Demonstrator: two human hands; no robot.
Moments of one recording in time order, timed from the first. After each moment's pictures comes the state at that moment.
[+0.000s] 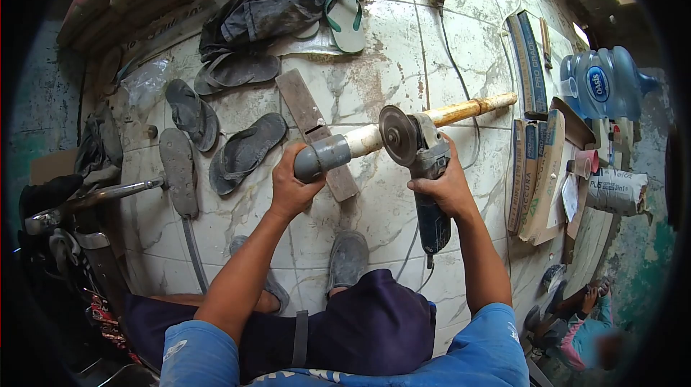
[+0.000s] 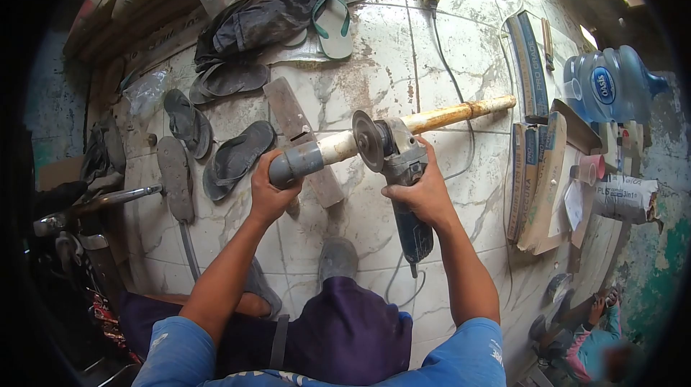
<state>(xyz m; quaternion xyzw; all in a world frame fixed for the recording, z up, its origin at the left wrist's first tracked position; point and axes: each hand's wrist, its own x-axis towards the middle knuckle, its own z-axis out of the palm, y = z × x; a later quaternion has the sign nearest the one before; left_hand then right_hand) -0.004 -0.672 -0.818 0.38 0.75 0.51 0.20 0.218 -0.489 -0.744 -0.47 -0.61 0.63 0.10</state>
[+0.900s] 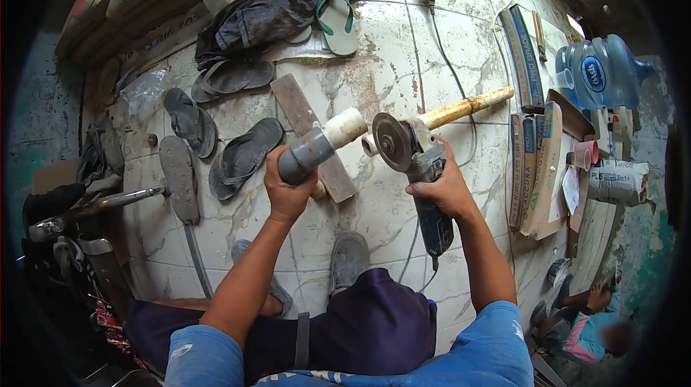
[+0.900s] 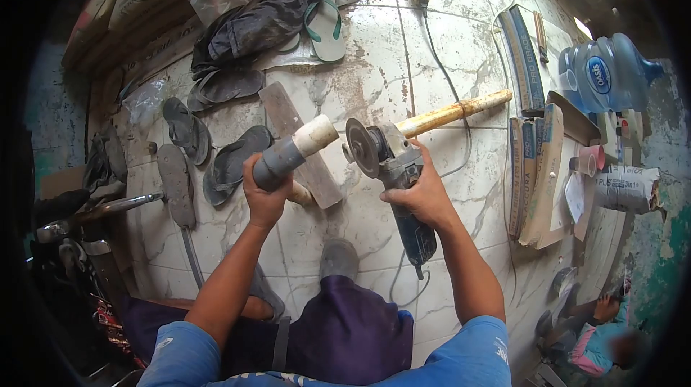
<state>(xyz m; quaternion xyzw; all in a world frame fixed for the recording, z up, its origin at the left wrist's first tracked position) 0.005 -0.670 -0.821 0.33 0.74 0.57 0.10 0.230 -0.489 -0.741 -0.45 -0.61 0.65 0.08</state>
